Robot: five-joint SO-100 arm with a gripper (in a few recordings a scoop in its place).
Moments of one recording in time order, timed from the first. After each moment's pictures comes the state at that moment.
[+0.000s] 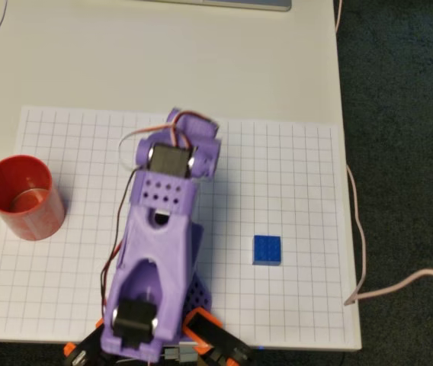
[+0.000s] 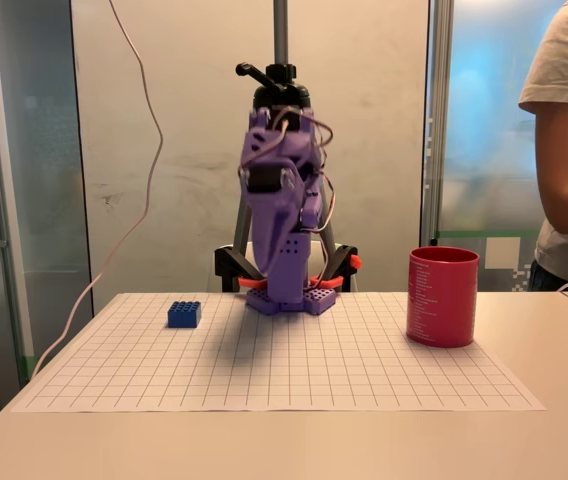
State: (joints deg) arm 11.5 161.1 138.5 74.4 6.1
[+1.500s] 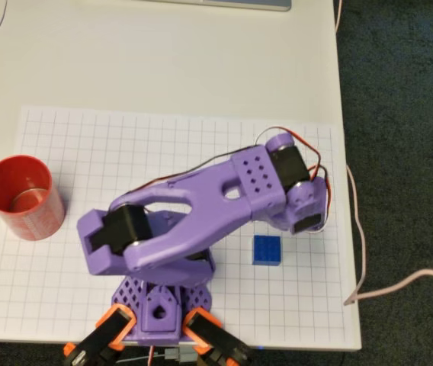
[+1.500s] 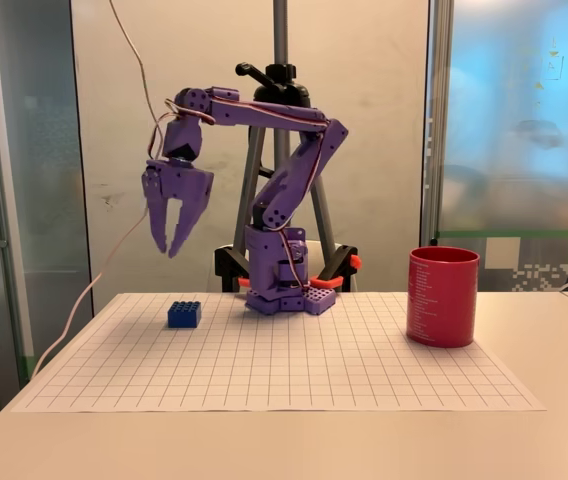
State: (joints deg) arm 69.3 132.4 127.9 79.5 24.3
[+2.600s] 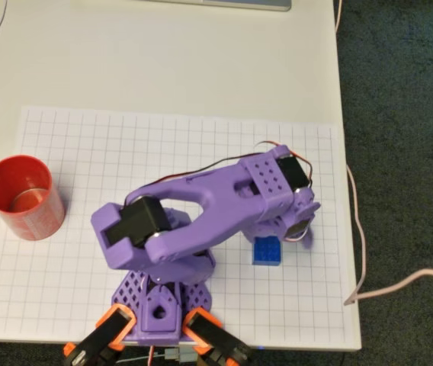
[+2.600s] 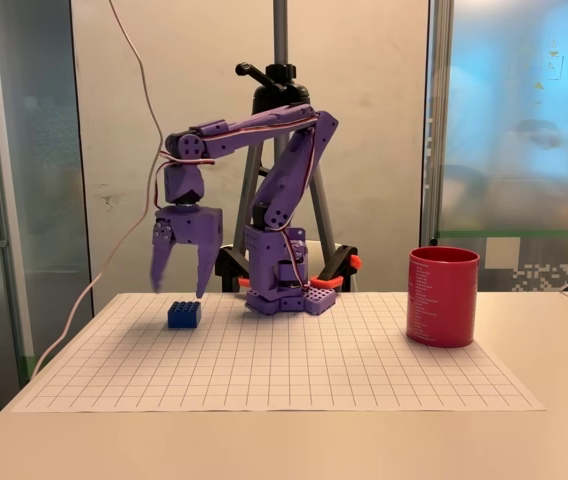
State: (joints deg) arm 63.7 123.8 137.7 77.0 28.7
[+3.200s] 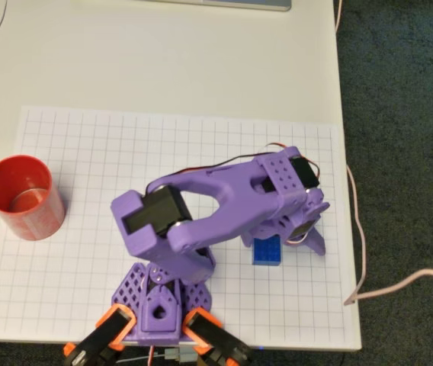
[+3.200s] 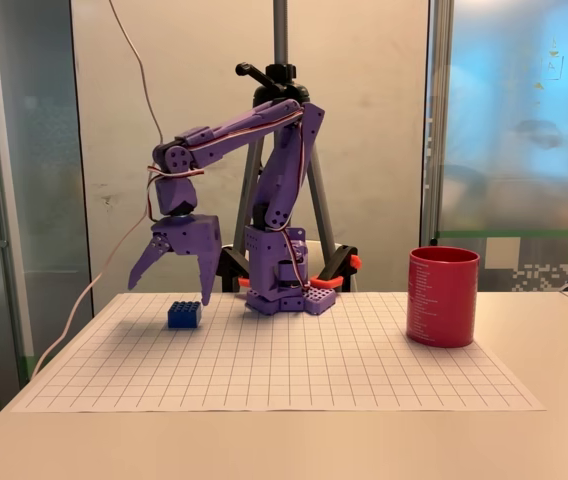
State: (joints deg) arm 64.8 114.1 136.7 74.4 30.8
